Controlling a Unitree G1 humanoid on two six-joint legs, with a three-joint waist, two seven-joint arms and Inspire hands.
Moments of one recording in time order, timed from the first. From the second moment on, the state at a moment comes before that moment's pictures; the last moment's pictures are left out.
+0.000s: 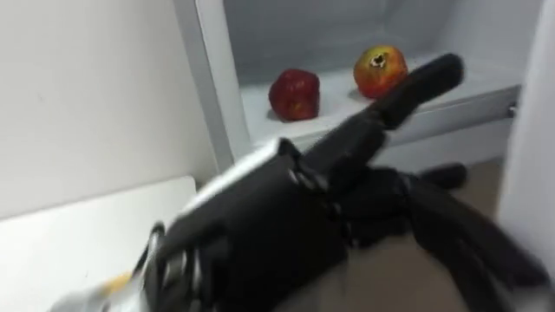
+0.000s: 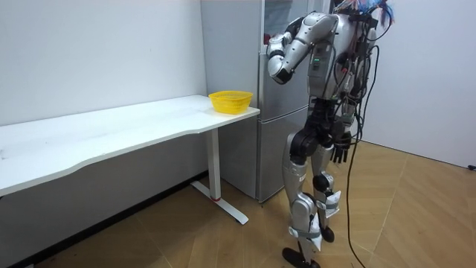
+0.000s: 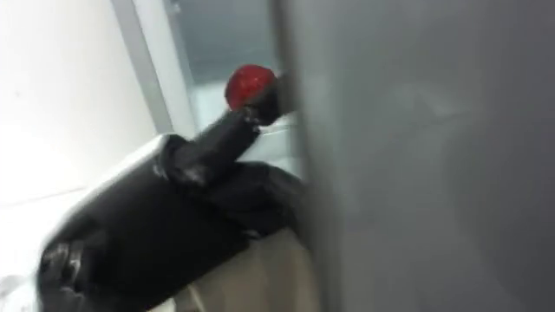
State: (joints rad) left arm -0.29 0.41 -0.19 -0.56 -0.88 0.14 -0.76; right arm 0.06 -0.30 0.02 1.26 -0.39 0.14 0.17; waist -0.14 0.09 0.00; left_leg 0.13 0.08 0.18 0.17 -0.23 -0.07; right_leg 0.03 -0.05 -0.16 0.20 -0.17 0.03
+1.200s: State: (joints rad) left arm -0.42 0.30 -0.46 -0.47 -0.89 0.13 -0.73; right arm 0.02 -0.31 0.15 1.25 -0.33 0.12 0.16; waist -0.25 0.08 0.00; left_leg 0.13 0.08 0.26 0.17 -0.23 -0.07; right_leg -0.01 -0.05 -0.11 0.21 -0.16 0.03
